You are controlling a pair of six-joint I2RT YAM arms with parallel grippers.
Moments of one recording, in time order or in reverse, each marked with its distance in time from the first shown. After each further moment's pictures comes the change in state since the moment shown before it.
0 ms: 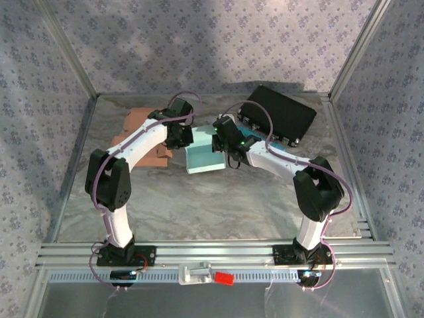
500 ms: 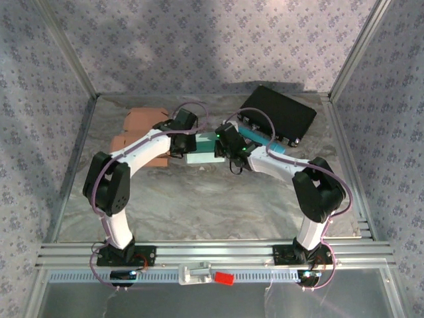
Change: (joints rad) left arm -0.063 -0.047 -0.168 0.175 -0.080 0.043; right arm -0.002 -0.011 -0.088 0.034 0.000 0.068
